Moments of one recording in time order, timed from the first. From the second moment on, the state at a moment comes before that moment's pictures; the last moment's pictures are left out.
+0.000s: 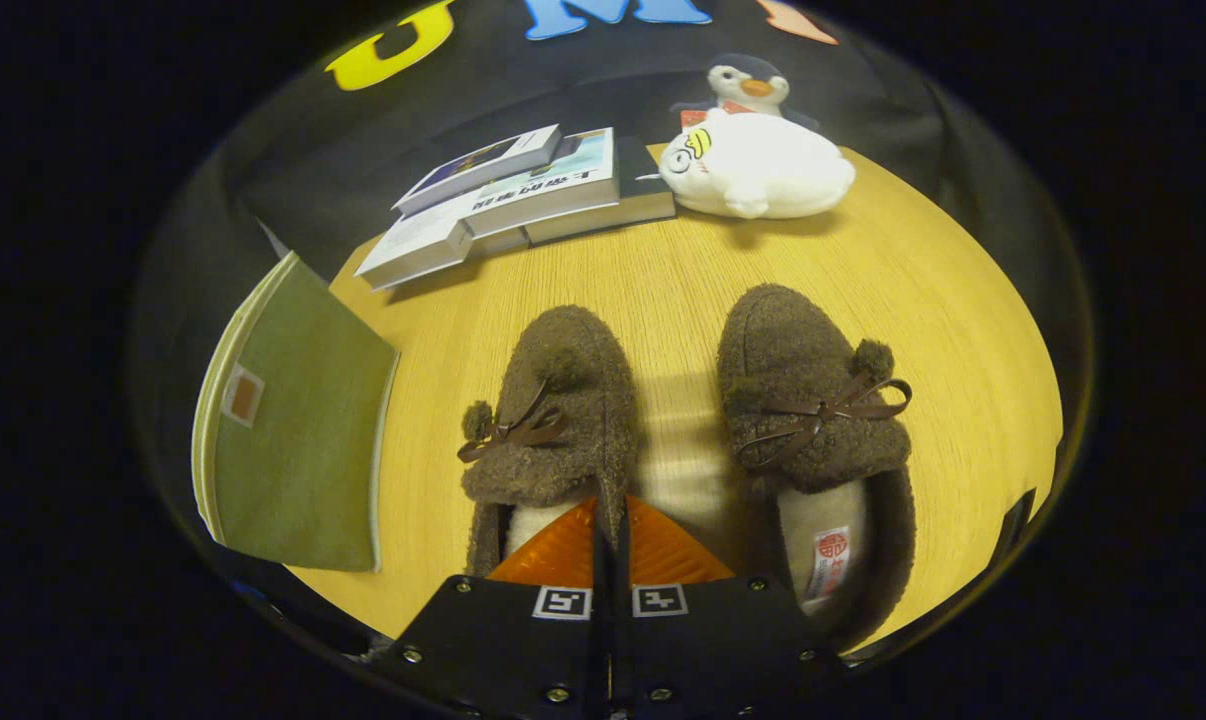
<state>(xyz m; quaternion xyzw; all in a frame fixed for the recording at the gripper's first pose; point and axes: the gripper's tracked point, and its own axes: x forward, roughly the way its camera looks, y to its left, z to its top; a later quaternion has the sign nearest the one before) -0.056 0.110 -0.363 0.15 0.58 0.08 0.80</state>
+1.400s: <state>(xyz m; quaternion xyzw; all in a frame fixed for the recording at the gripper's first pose) -0.004 0.291 -0.171 0.29 0.49 0.19 0.80</state>
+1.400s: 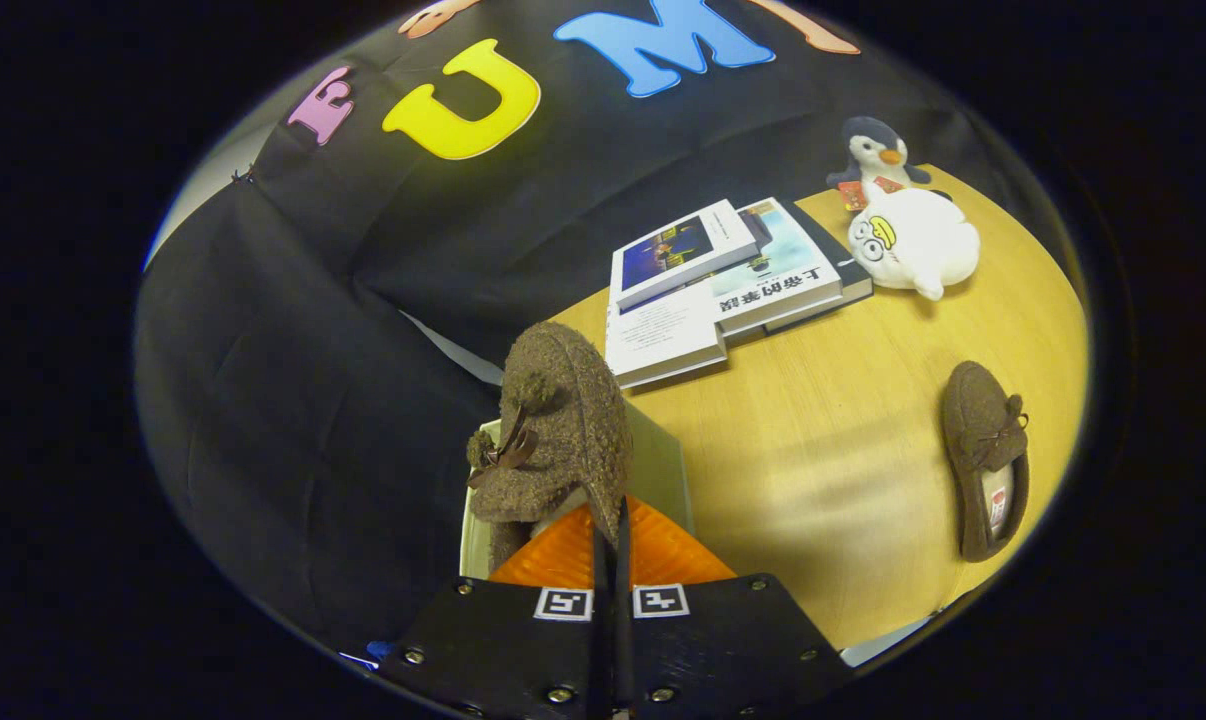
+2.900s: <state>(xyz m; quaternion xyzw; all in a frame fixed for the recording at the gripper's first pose) -0.055 0.448 -0.270 0.23 0.59 0.19 0.75</state>
